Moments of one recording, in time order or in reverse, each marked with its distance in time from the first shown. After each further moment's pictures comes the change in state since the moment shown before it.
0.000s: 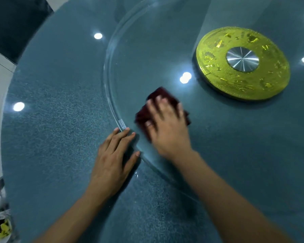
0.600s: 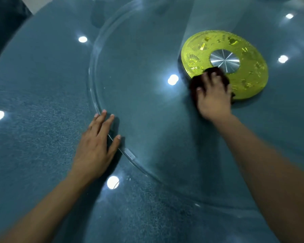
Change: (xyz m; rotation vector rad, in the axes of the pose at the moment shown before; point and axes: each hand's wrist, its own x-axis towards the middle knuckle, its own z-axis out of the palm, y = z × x) left_hand 0.049 -0.027 -0.009 0.082 -0.083 -0.078; right_hand 0.055 0.160 -0.037 -0.062 0.024 0.460
